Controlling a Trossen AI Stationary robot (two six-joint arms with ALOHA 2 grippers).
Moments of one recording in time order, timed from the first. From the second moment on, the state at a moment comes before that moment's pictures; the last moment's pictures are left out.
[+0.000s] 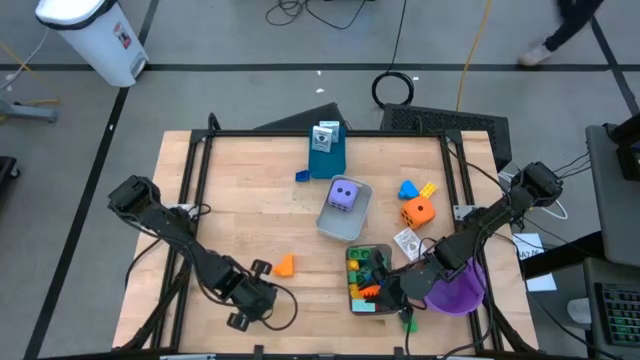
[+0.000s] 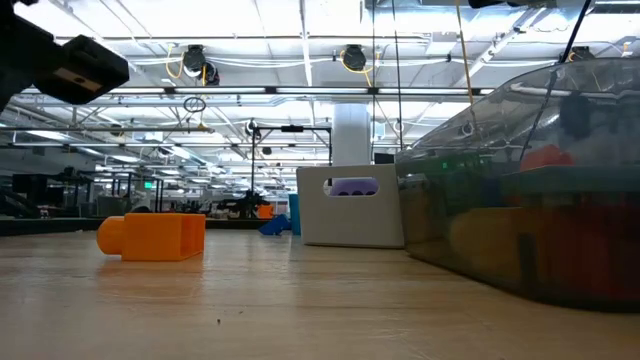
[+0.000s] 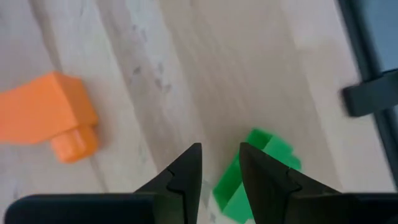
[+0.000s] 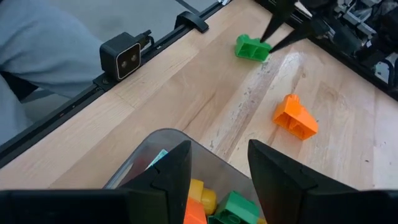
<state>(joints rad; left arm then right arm) -0.68 1.65 1.06 -0.60 -0.02 -0.34 0.64 1.43 0.89 -0.04 0.24 -0.20</state>
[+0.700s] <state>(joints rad) -0.58 1.65 1.06 -0.60 -0.03 -0.42 0.57 1.43 0.89 0.10 0.42 -0.02</state>
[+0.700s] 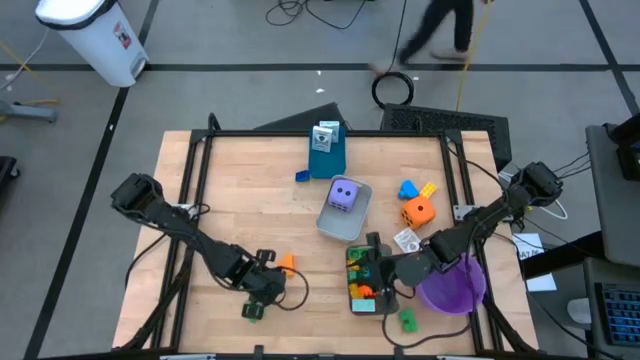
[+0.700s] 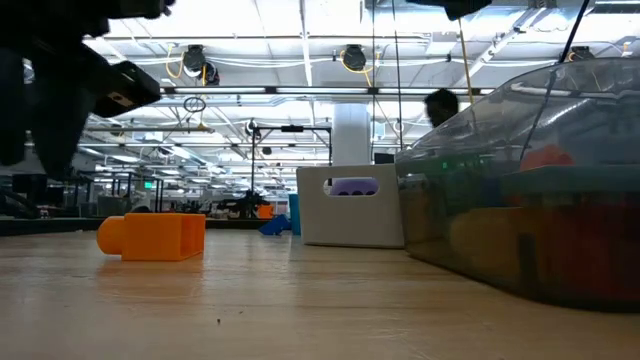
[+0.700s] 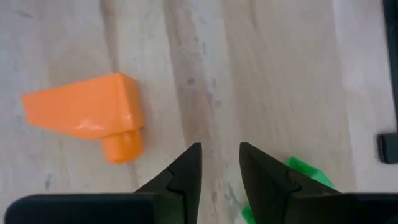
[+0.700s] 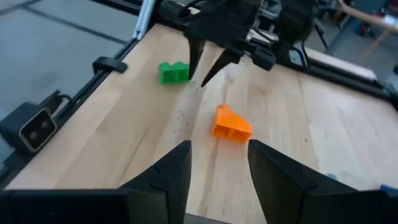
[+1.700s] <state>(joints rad) 0.25 1.65 1.06 -0.60 -0.19 0.23 0.56 1.43 0.89 -0.02 0.42 0.09</state>
